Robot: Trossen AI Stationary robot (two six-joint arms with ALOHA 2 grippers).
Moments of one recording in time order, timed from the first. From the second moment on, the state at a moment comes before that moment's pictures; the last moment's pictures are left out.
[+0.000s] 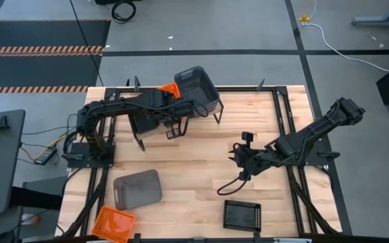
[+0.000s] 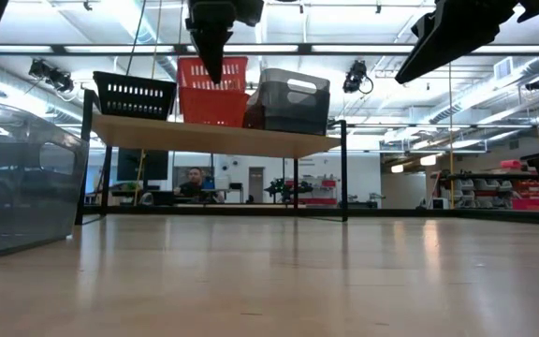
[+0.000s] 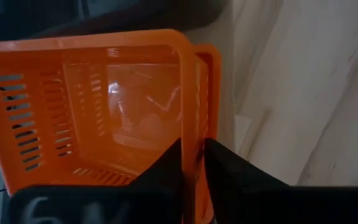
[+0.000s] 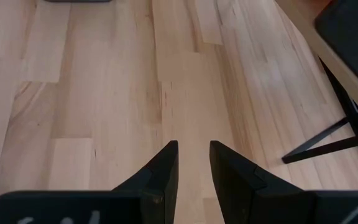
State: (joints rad) left arm 0.12 1.82 1.90 -1.45 -0.39 -0.12; right arm 0.48 1.25 0.89 -0.57 0.59 0.28
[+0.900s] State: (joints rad) left arm 0.12 1.82 1.91 -1.46 -0.44 -0.16; right arm 0.48 1.25 0.89 -0.57 0.59 0.28
